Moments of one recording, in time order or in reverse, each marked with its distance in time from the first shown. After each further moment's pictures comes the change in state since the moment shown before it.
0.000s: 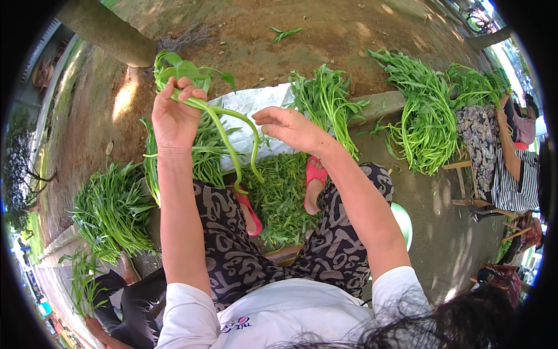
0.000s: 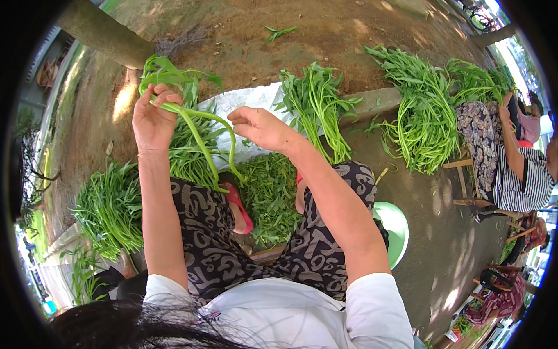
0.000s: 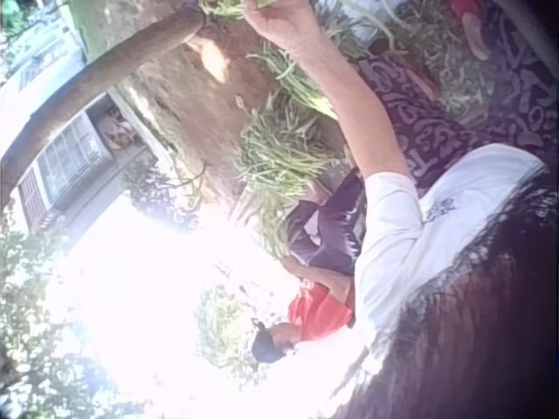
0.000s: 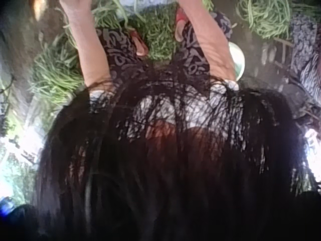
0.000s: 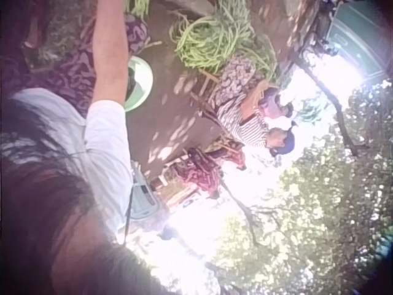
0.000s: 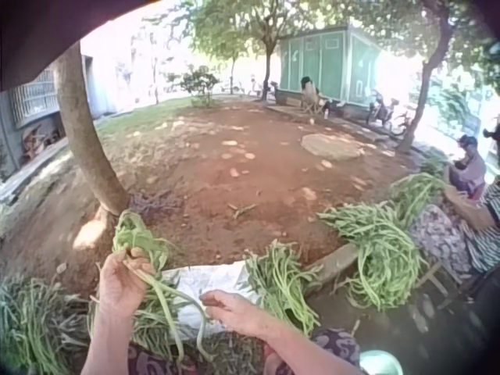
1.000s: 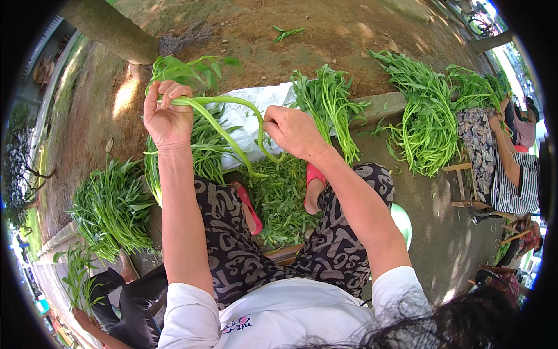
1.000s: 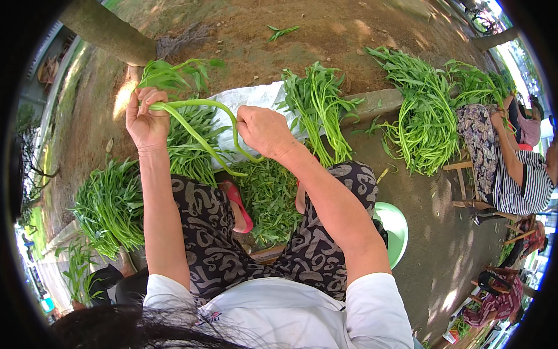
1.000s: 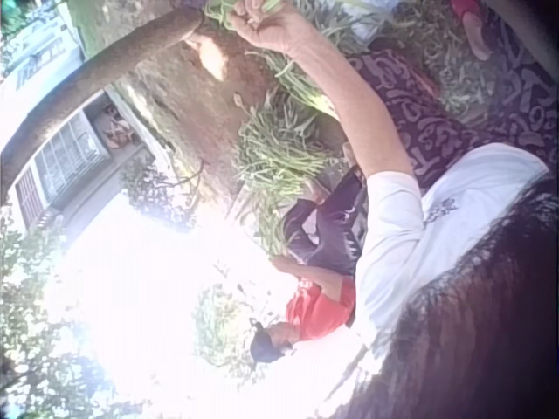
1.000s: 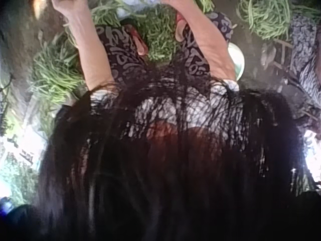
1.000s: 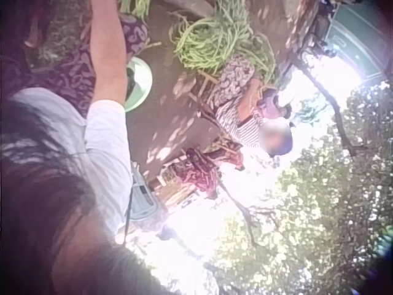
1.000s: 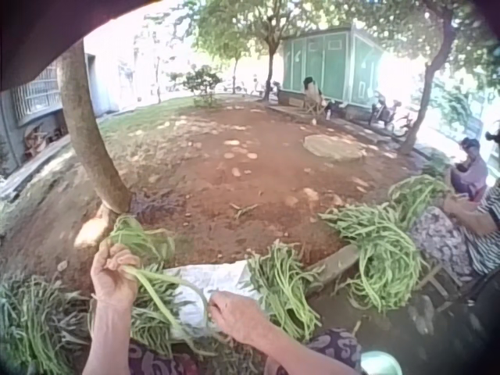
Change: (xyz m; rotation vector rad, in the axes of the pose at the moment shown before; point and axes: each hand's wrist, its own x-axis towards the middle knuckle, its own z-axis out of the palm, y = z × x) left_hand 0.003 0.016 -0.011 -0.380 -0.037 0.113; right_hand 0.001 -0.004 0.019 -0.626 0.352 -0.156
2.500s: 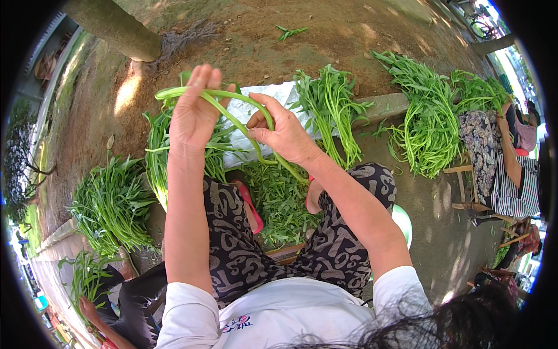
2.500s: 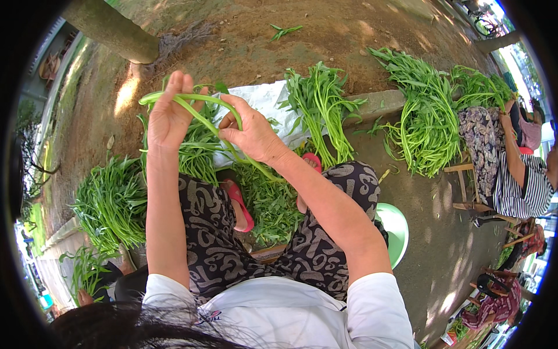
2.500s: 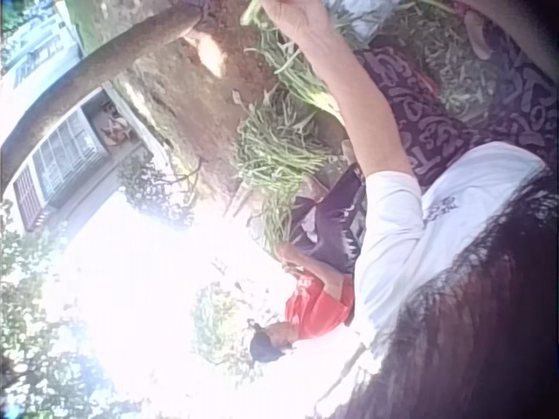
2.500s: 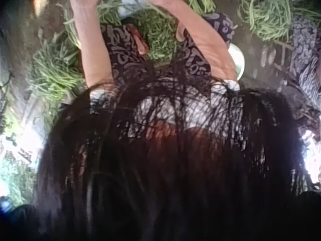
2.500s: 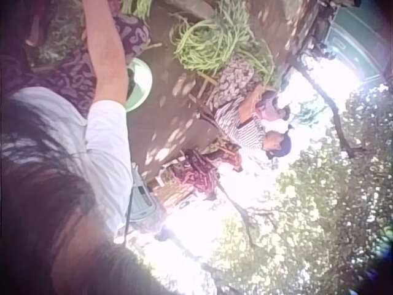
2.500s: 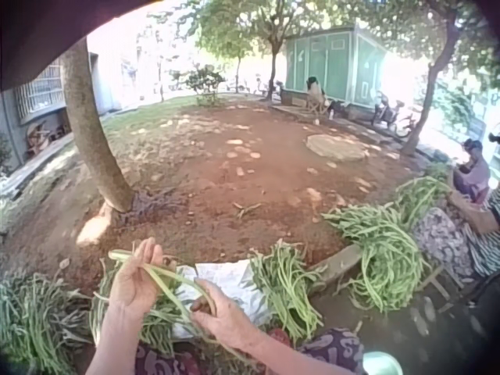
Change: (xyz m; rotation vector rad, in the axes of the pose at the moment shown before) left_hand -0.012 -0.033 -0.004 0.552 0.181 -0.101; right_hand 0.001 -0.025 0.009 0.724 -0.098 0.090
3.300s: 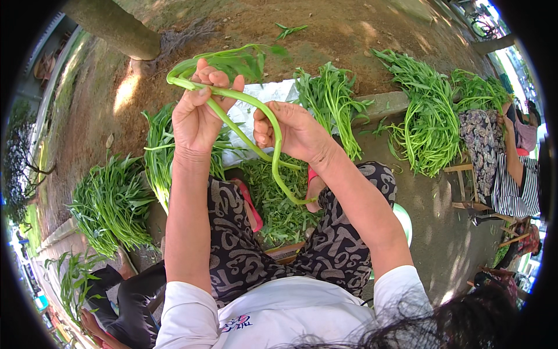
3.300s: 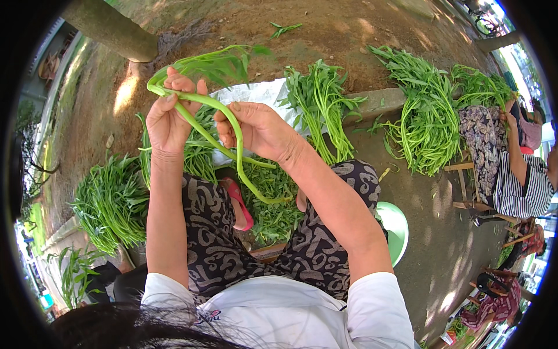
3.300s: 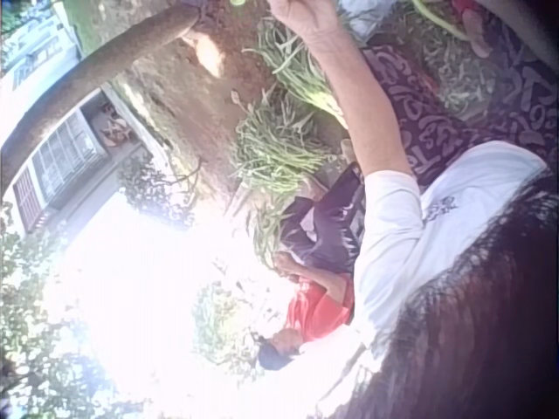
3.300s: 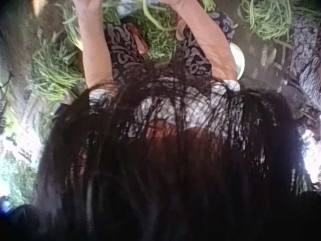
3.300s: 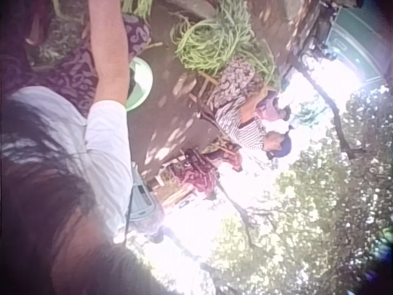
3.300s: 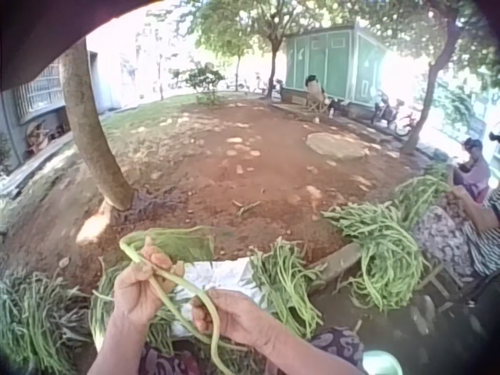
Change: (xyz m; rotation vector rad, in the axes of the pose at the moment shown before) left_hand -0.009 -0.007 0.012 -0.348 -0.355 -0.148; right_hand -0.001 0.002 -0.018 1.016 -0.332 0.159
